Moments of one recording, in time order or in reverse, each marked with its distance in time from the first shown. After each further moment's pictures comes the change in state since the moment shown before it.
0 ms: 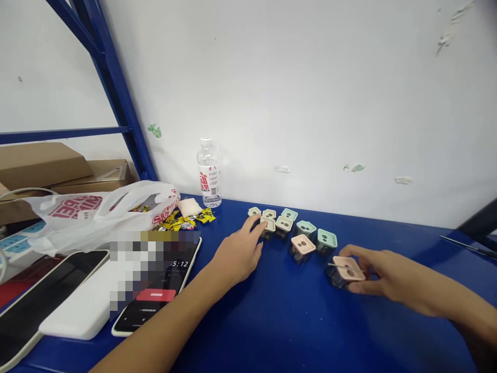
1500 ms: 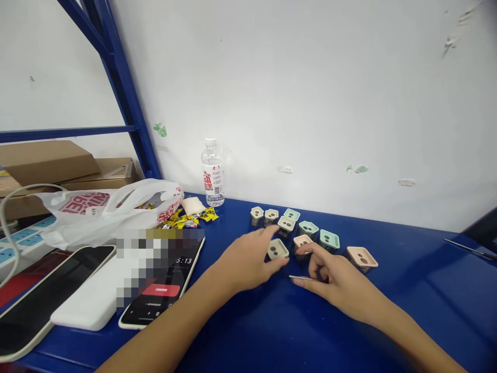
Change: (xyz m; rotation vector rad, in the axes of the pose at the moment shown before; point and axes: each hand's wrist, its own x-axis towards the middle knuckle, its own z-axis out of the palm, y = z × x) left_hand -0.005 0.017 -0.015 -0.223 -0.073 0.088; right_hand 0.017 -0.068 0.045 0.315 0.097 -0.172
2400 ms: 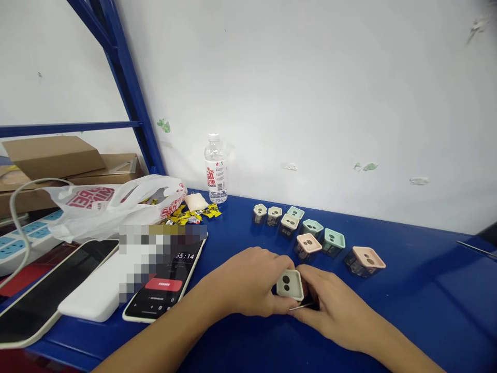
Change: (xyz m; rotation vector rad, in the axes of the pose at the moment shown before) left_hand -0.017 0.014 -0.012 0.010 -0.265 0.213; right_hand -0.005 -0.006 0.026 -0.100 -0.078 -0.173
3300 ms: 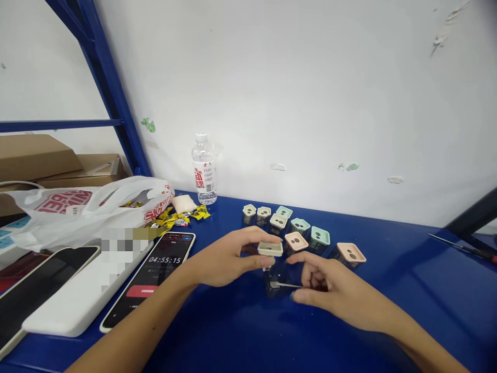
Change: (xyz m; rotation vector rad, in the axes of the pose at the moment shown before) left_hand 0.000 -0.024 -0.015 -0.636 0.116 -0.002; right_hand -0.010 0.005 -0.033 0.308 -0.070 0.208
